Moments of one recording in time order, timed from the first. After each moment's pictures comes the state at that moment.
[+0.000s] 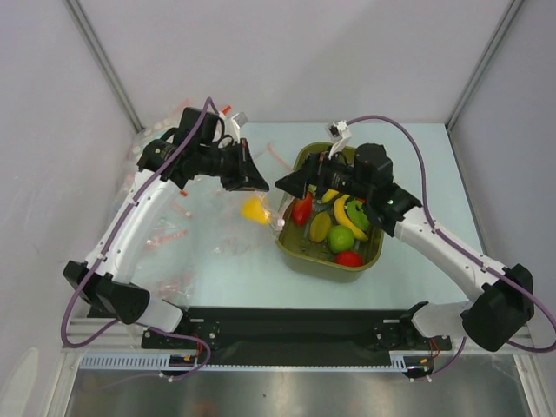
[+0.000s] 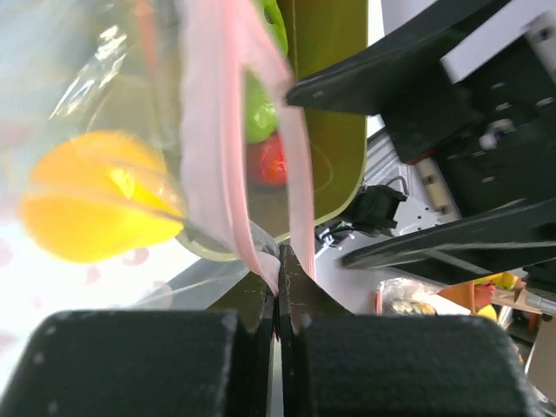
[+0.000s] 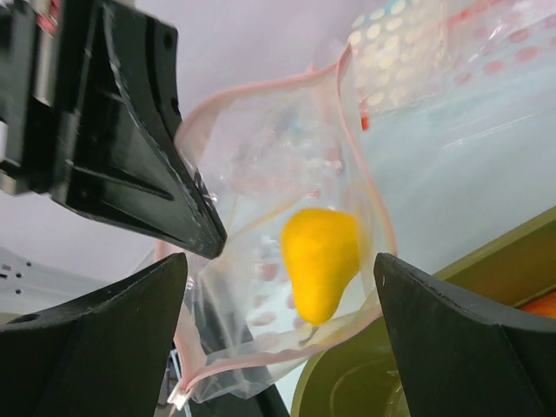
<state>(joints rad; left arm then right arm) -0.43 1.46 1.72 -1.04 0.56 -0.54 0.64 1.30 1.12 0.07 -0.45 0.55</state>
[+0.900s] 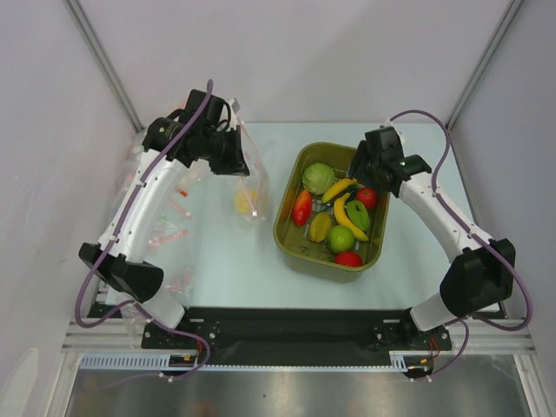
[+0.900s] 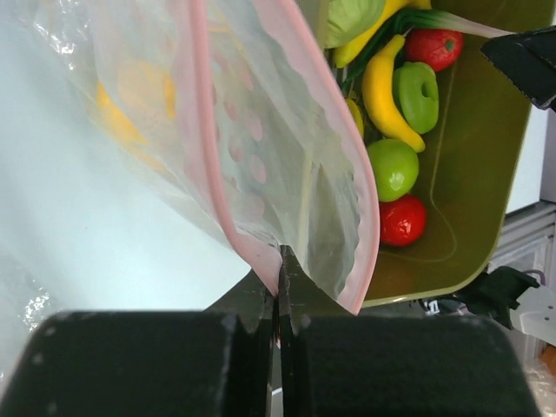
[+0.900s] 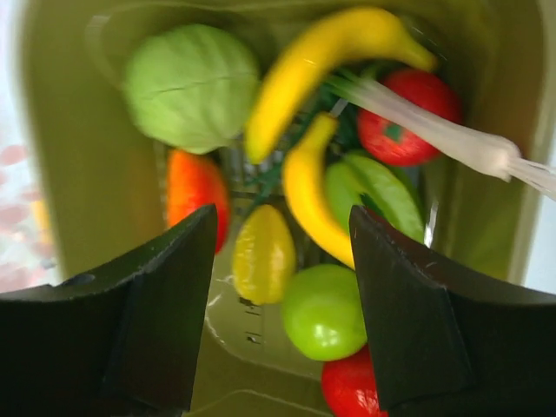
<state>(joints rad) -0.43 1.62 1.98 -1.25 0.18 -0.42 0.35 1.49 1.37 -0.65 0.15 0.66</state>
